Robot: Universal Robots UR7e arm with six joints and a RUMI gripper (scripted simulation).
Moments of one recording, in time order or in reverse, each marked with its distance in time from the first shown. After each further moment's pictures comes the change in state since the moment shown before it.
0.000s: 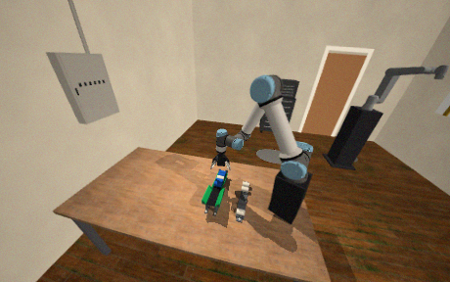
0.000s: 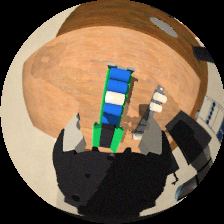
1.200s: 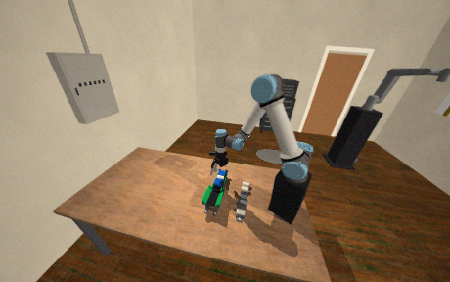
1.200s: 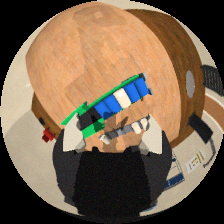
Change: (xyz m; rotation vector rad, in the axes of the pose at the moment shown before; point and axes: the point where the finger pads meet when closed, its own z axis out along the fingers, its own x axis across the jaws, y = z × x) arm -0.015 0.019 -0.004 -0.001 -0.001 -0.815
